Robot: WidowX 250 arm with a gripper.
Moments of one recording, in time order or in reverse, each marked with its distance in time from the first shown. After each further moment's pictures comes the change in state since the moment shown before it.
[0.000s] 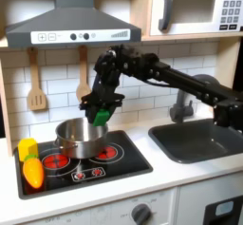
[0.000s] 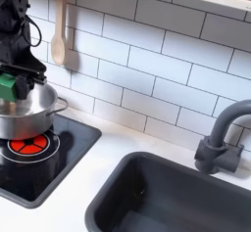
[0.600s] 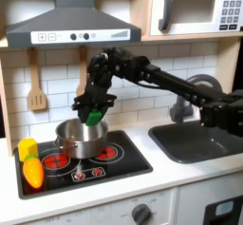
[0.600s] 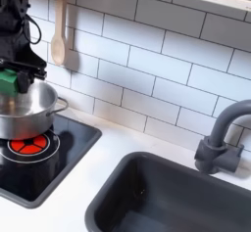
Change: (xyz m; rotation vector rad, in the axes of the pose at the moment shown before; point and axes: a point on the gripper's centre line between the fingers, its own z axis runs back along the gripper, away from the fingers) arm 0.017 0.007 -0.014 0.014 -0.024 0.022
